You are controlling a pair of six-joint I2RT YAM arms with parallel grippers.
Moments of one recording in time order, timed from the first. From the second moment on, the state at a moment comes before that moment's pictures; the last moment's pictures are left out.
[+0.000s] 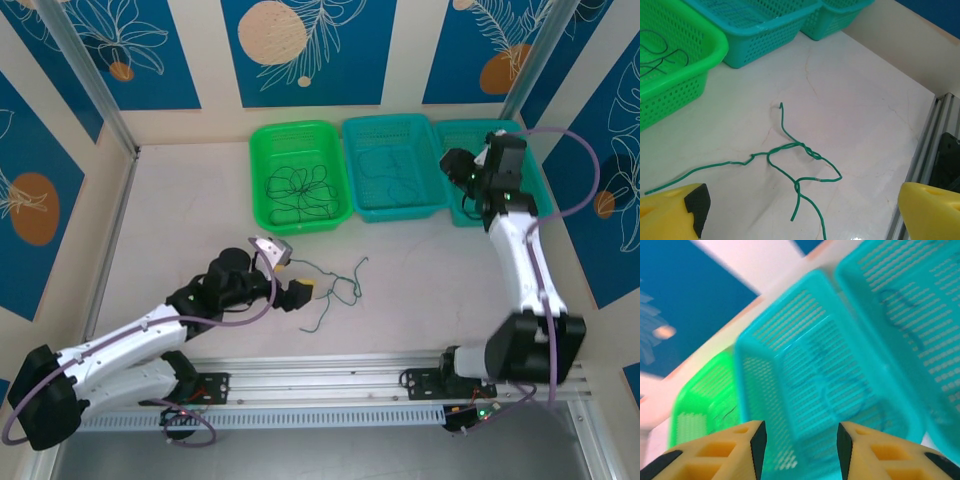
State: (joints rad) left arm -0.82 0.97 0.55 0.00 0.19 -0.26; right arm -0.09 1.26 1.18 -0.42 -0.23 0.59
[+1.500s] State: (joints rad) left arm -0.82 1.35 0.62 -0.04 0.02 -0.78; right arm 0.77 1.31 0.74 -0.32 -0.52 0.40
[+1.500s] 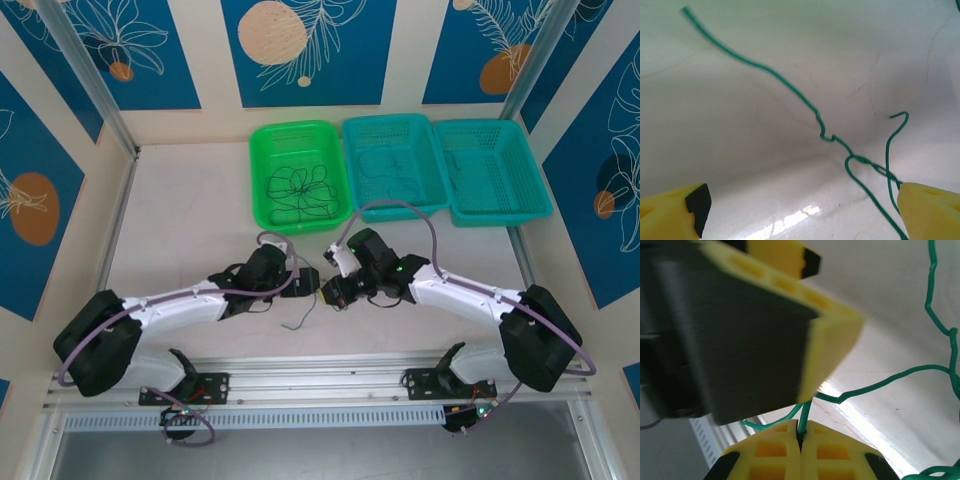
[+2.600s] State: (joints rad) left arm -0.79 1.32 0.54 0.11 -0.06 -0.99; right arm 0.48 0.73 0.55 -0.23 -0.57 0.52
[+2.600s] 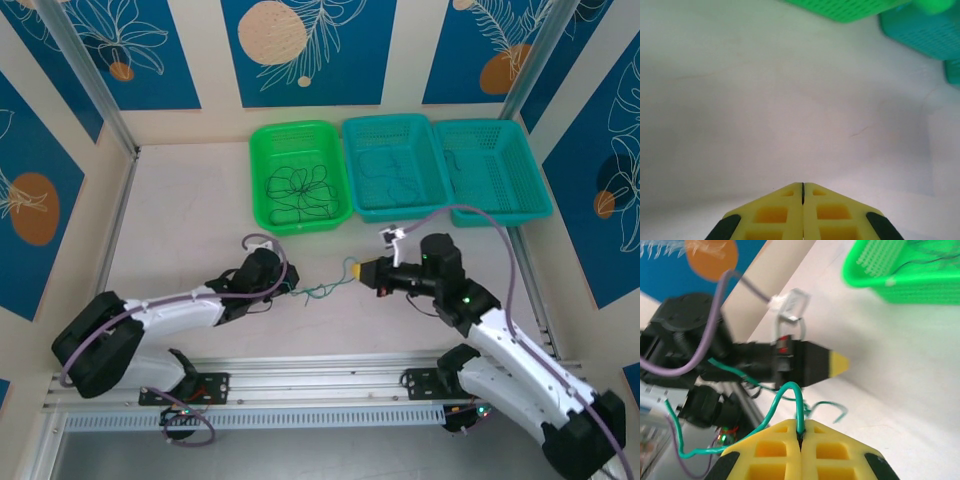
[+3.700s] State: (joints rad) left arm -0.57 1.01 0.38 -0.14 -0.16 -0.86; right arm -0.36 0.59 0.61 -0.59 -0.43 0.82
